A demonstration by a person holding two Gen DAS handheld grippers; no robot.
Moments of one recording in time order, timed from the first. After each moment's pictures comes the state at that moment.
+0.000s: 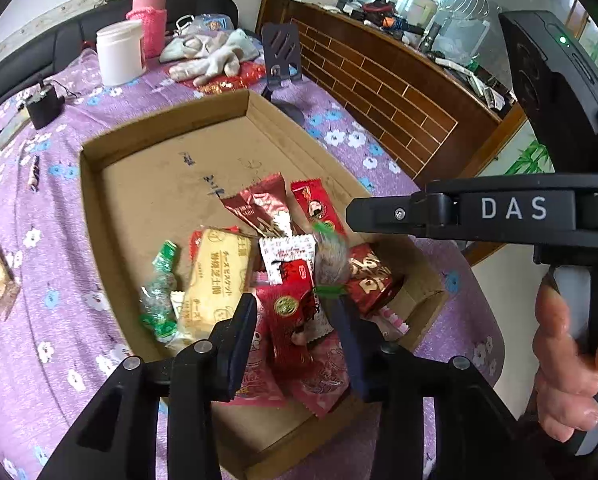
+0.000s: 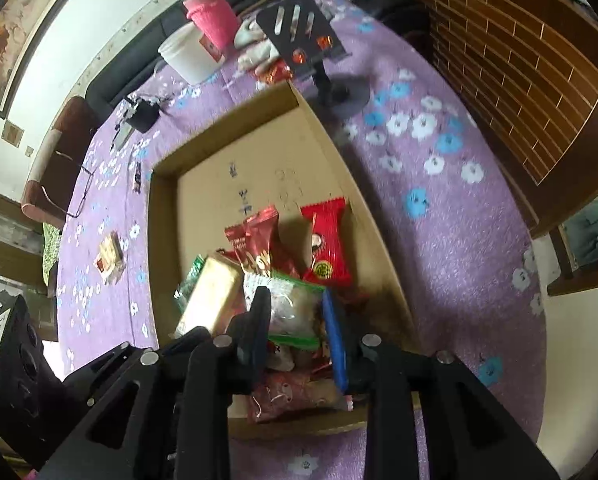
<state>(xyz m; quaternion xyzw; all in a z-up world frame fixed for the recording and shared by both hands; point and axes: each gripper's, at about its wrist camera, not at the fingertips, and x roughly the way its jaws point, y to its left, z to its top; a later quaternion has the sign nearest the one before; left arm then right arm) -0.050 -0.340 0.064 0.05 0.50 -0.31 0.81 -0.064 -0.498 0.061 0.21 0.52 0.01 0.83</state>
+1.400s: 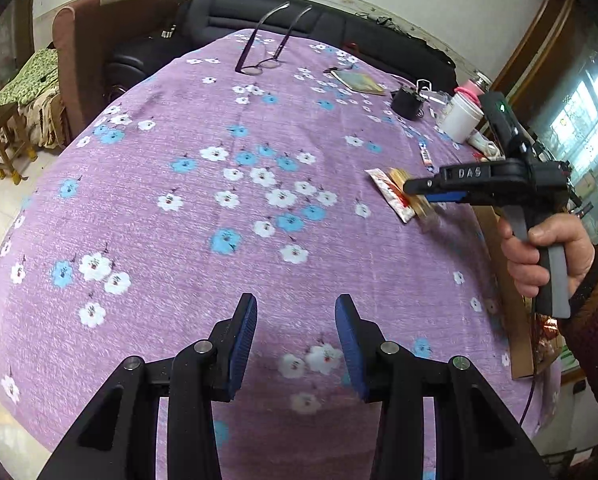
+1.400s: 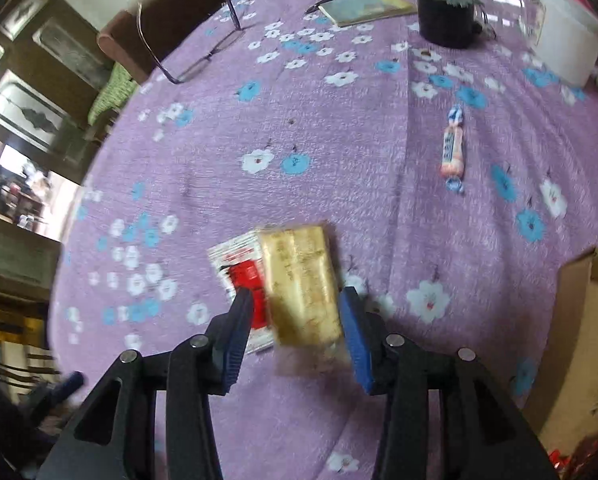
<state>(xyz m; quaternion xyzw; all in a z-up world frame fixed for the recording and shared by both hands) -0.092 0.052 0.053 -0.15 0.47 -0.02 0.87 0.110 -0.166 0.010 -0.01 0.58 0.22 0.78</state>
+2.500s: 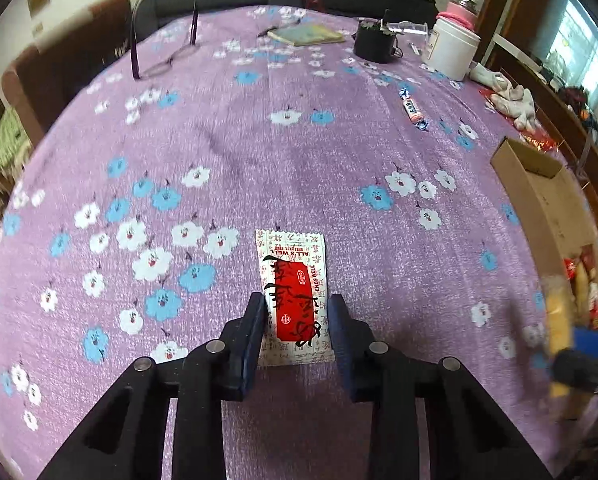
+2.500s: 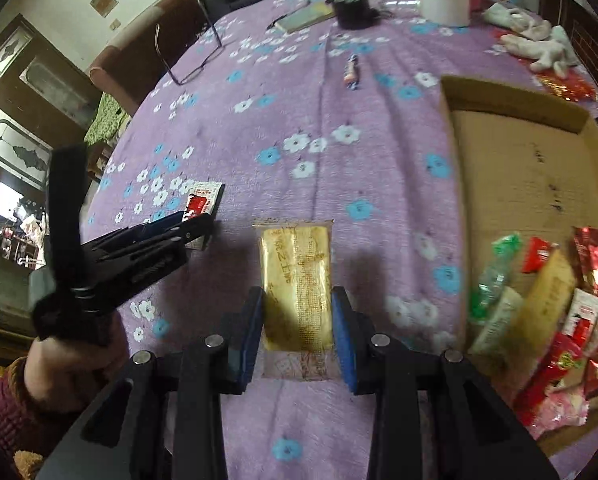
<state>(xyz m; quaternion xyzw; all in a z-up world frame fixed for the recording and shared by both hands) 0.009 -0.050 0.016 -0.02 0.51 -0.02 0.86 -0.039 -0.257 0.047 0.07 0.55 0.19 0.81</state>
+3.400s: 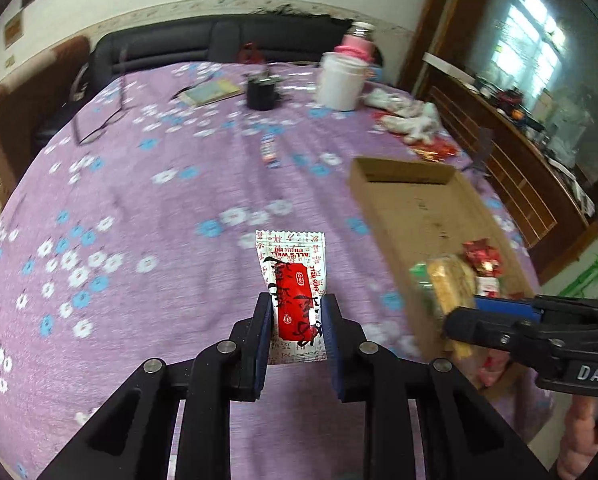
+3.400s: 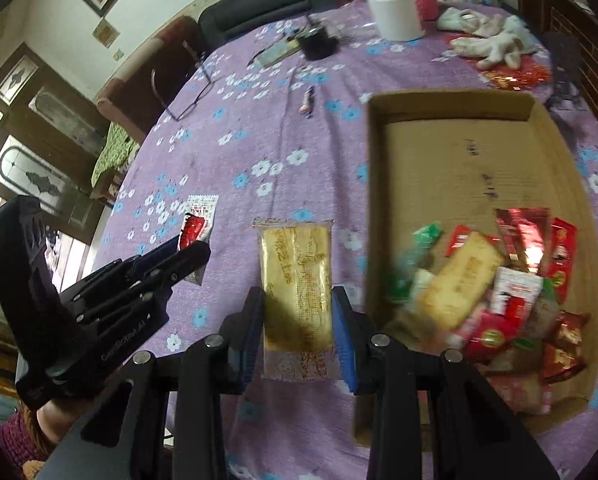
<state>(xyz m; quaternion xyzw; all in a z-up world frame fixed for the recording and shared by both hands) -0.041 -0.156 0.085 -0.03 0.45 -0.11 0.88 -0.059 -0.336 0.073 0.11 0.52 0.18 0.82</state>
